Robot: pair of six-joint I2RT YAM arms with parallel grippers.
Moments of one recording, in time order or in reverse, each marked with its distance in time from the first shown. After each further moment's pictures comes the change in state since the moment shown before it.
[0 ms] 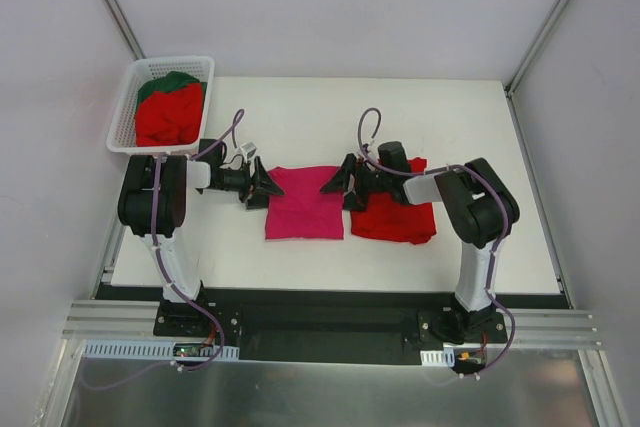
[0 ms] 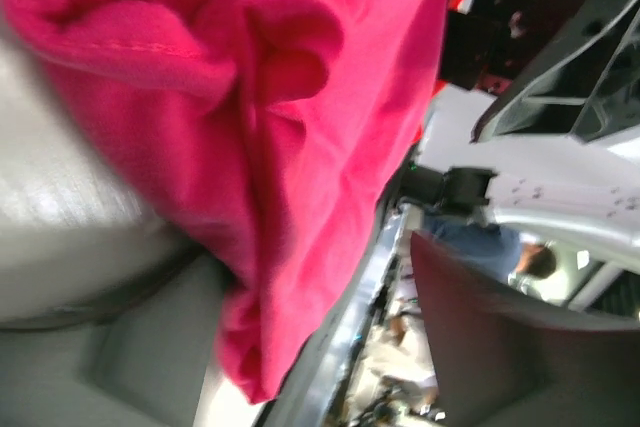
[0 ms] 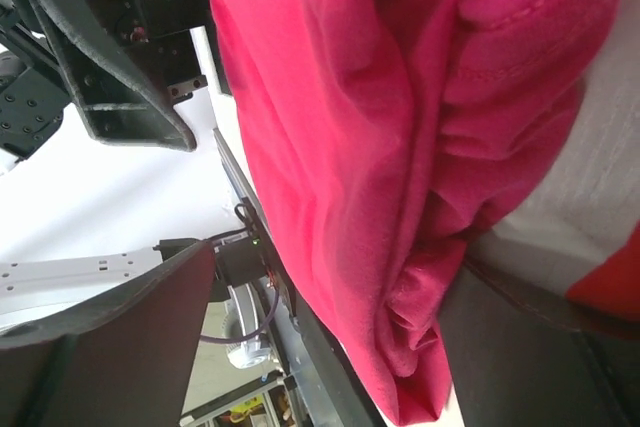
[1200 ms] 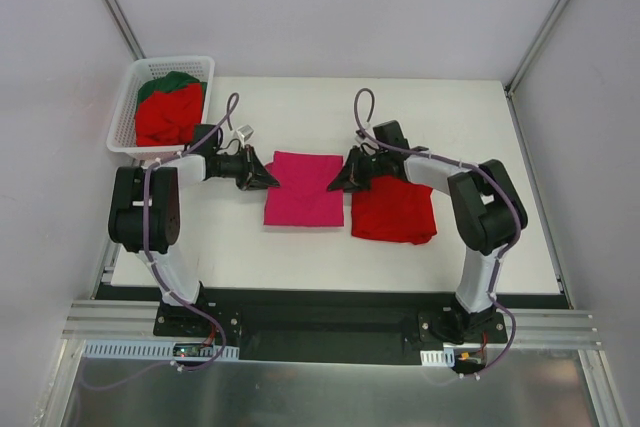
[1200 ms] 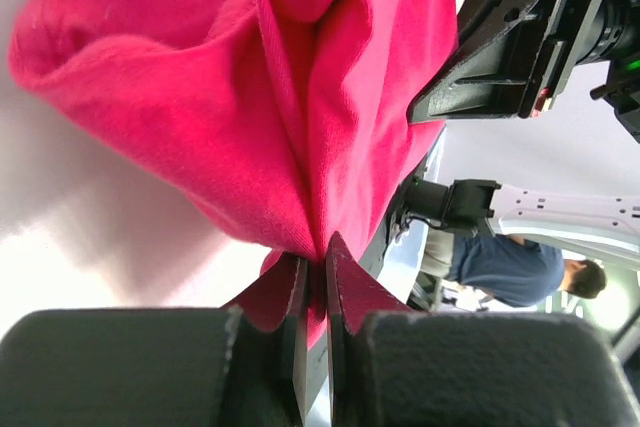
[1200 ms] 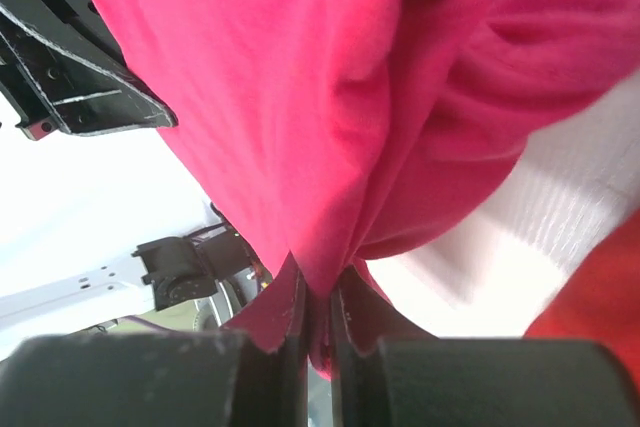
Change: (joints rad) left arm -0.006 -0.131 0.048 -0.079 -0.062 0.004; right arm 0.000 -0.061 0.238 -0.516 0.064 -0.206
